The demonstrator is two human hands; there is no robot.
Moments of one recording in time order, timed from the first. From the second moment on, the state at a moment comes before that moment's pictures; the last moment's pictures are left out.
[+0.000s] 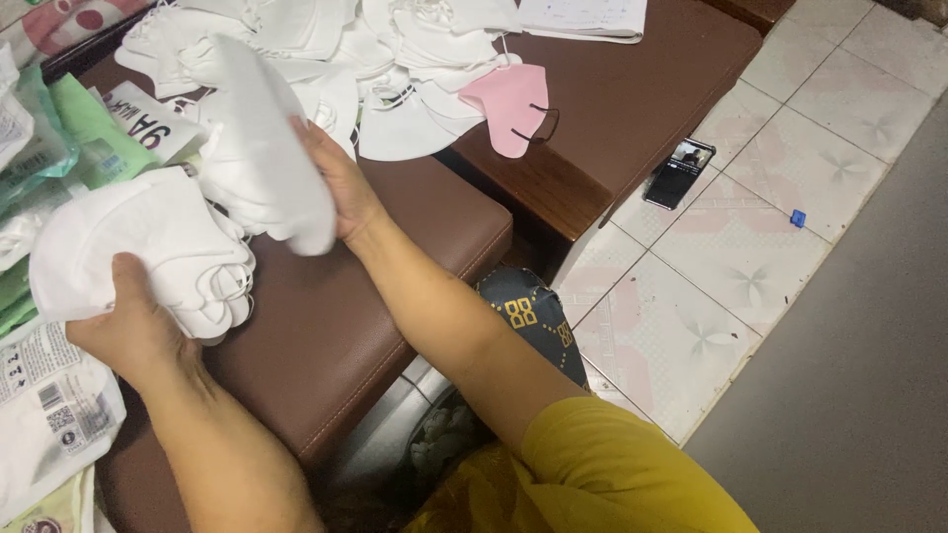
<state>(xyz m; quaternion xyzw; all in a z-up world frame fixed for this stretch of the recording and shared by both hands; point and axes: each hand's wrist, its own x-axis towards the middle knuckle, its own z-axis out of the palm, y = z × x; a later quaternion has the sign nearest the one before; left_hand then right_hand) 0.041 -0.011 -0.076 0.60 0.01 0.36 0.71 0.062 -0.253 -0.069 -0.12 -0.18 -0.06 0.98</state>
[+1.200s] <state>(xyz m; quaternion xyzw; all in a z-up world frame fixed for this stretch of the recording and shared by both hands) 0.013 -0.032 -0.031 0.44 0.04 0.13 0.89 0.089 -0.278 -0.096 -0.97 -0.15 -0.17 0.13</state>
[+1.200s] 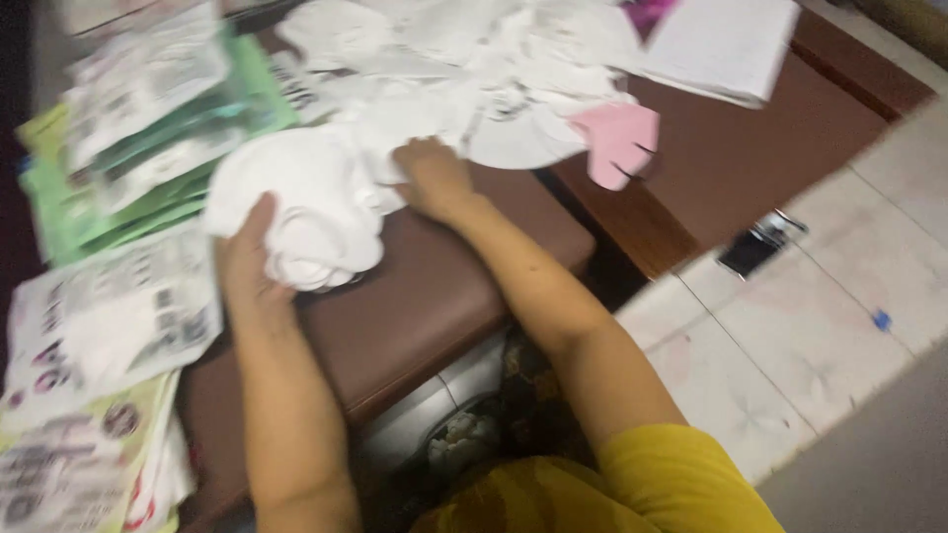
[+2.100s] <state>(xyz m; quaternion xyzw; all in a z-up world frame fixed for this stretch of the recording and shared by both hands) 0.038 -0.097 -0.036 0.62 -0.12 0.25 0.73 0.056 -0.298 -0.045 -0.54 -0.16 -0.09 0.82</state>
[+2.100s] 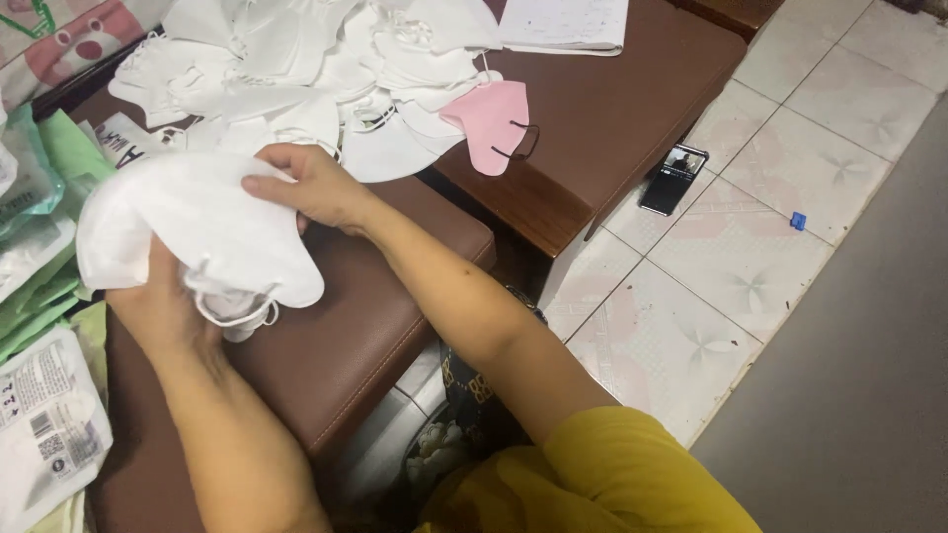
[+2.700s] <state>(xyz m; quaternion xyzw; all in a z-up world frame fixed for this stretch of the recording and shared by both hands) 0.005 -0.087 -0.019 0.59 -0.07 0.00 0.80 0.020 -0.276 0.000 -0.56 0.02 0.05 0.83</state>
